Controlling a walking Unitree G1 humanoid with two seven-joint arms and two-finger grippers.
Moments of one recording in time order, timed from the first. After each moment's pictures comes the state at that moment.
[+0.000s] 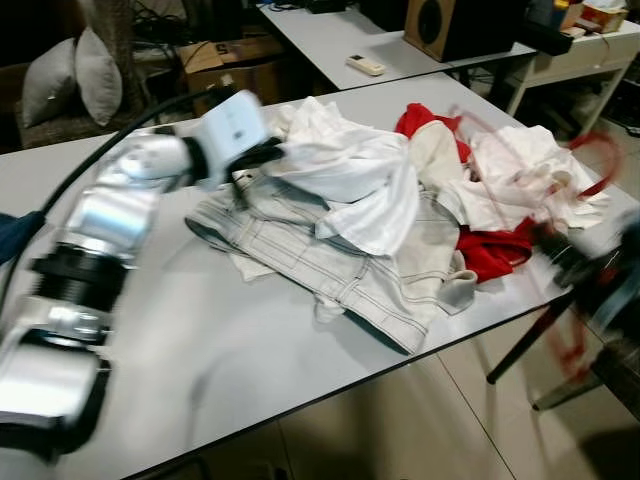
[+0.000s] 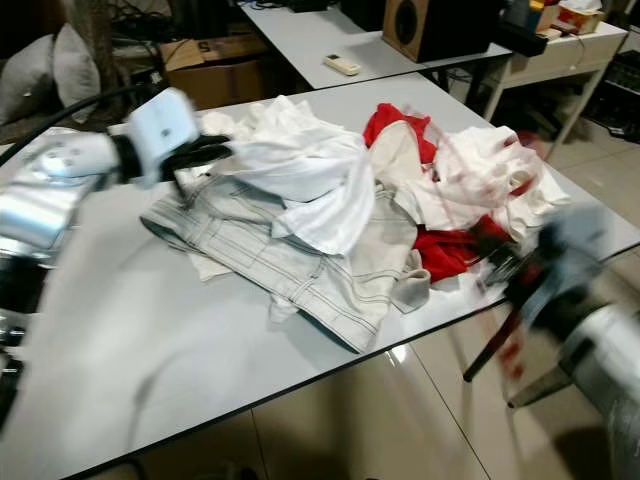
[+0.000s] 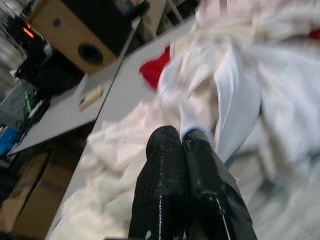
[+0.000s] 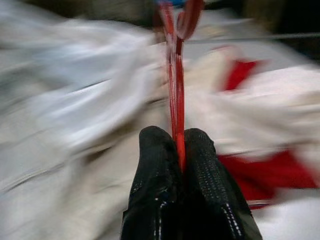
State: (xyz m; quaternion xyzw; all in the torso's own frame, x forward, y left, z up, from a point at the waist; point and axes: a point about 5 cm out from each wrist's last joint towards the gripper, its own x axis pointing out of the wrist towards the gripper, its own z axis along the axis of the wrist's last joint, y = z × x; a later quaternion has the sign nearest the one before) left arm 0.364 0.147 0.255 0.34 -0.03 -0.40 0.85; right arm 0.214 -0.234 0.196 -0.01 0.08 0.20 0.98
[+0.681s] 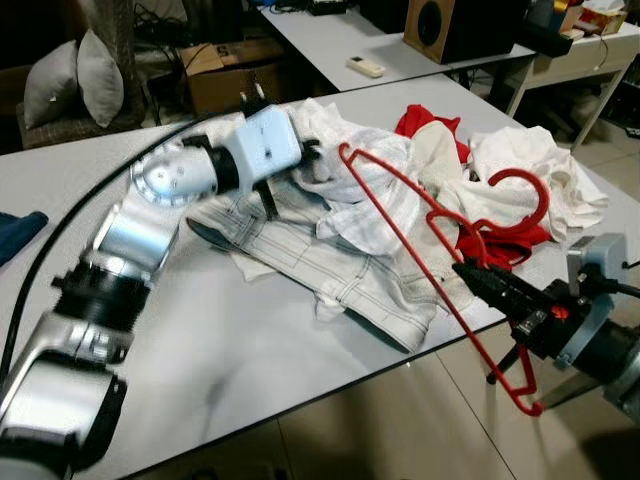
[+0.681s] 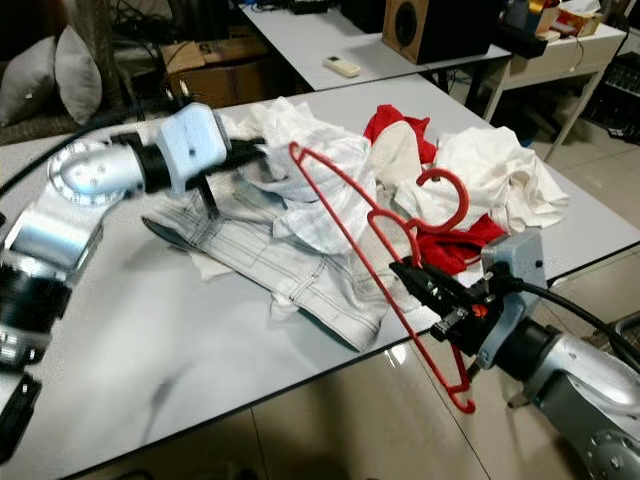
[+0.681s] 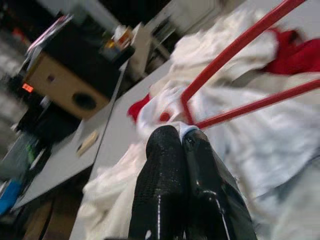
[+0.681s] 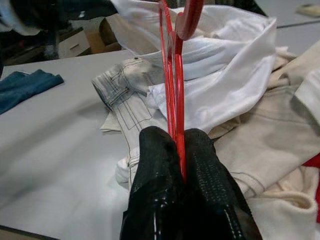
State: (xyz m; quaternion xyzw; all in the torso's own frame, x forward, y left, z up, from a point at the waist) left arm 0.341 0.125 0.252 0.37 -0.11 -0.44 0.81; right arm 0.199 -0.205 0.190 0.06 0.10 0.32 0.94
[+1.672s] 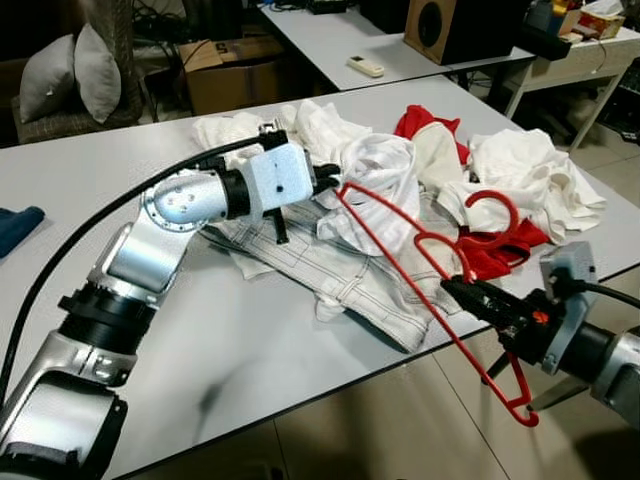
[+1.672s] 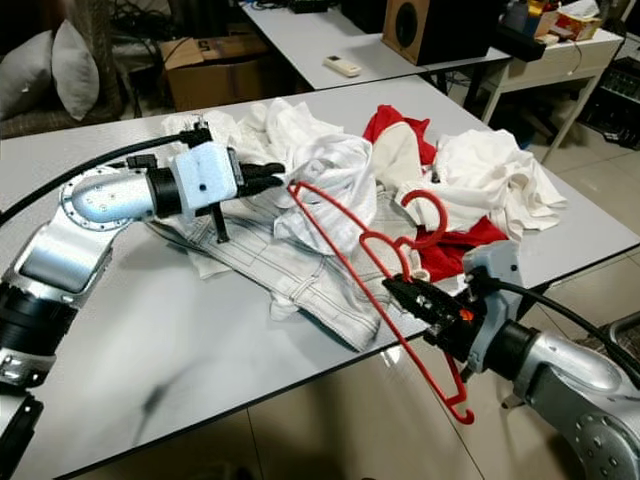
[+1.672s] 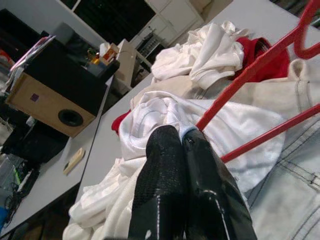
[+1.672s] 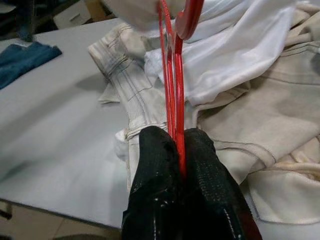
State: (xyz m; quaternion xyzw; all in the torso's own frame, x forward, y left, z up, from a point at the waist) left arm 0.326 0.114 0.239 0.39 -0.13 -0.48 0.77; right arm 0.211 -0.206 0.171 0.07 0.16 0.33 0.93
